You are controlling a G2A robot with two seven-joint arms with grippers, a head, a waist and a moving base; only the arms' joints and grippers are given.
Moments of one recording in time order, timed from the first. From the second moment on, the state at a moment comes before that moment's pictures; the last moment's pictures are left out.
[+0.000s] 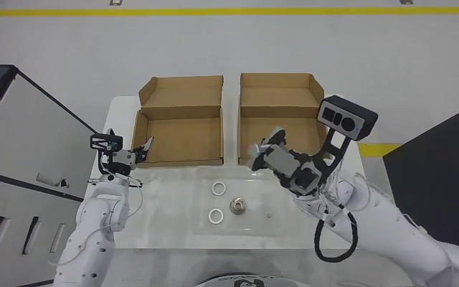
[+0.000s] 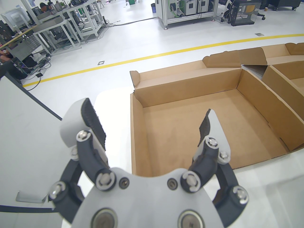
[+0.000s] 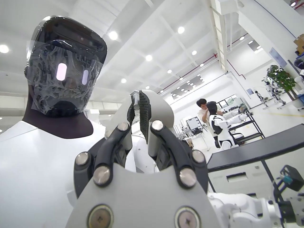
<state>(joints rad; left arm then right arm) 1.73 -1.15 -1.60 -1.80 1.33 0.00 0.00 -1.03 -0.94 0.73 -2.11 0.22 -0.85 -0.04</state>
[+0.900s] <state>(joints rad) 1.73 -1.15 -1.60 -1.80 1.33 0.00 0.00 -1.20 -1.00 0.91 -2.25 0.16 -1.01 -0.07</state>
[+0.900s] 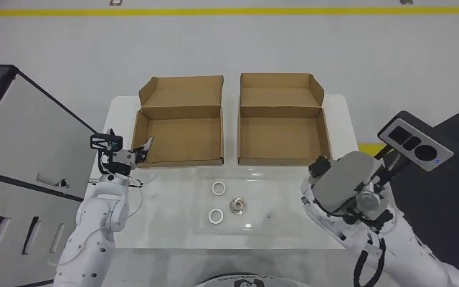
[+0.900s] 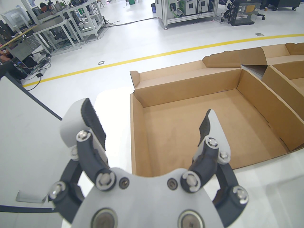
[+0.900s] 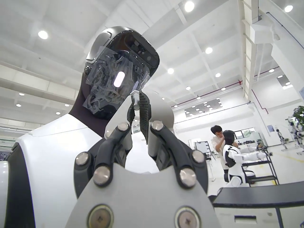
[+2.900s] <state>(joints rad) 1.73 -1.15 -1.60 -1.80 1.33 0.00 0.00 -1.32 -1.06 1.00 -2.20 0.24 -0.92 0.16</state>
